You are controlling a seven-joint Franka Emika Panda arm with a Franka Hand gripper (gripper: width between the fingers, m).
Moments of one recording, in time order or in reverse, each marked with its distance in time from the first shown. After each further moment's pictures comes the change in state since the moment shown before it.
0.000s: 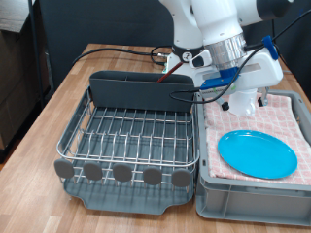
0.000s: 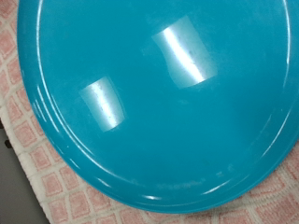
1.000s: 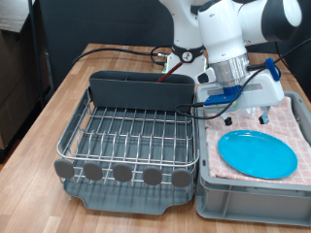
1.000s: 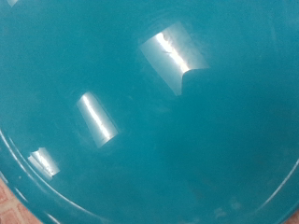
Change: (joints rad) arm 0.000 0.128 0.072 0.038 0.205 0.125 -0.106
